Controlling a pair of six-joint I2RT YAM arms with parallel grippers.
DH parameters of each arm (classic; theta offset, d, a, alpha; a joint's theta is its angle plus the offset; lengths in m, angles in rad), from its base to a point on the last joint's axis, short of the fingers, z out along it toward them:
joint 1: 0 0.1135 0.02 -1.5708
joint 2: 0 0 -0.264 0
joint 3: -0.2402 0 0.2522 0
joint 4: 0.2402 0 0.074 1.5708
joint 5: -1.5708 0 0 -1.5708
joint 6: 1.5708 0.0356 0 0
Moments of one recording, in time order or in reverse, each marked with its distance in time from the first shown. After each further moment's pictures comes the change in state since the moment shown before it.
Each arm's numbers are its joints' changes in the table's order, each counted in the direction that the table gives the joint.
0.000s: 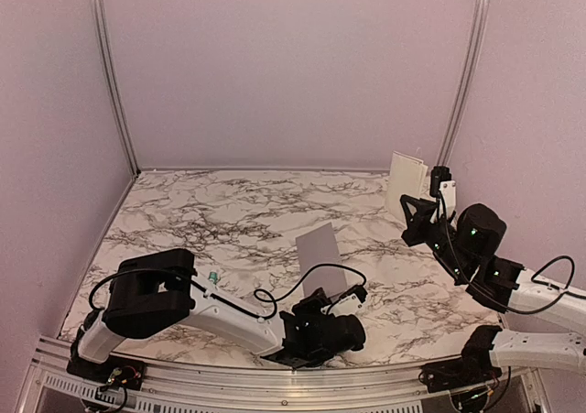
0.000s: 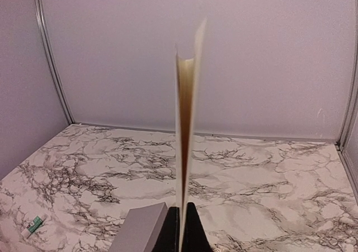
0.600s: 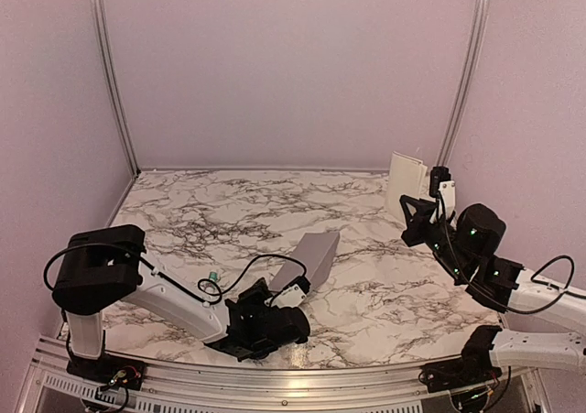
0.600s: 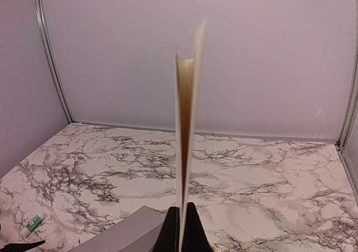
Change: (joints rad) left arm 0.065 -0.297 0.486 -0.037 0.021 -0.101; right arm 0.000 0.003 0.000 0.001 0.002 -0.003
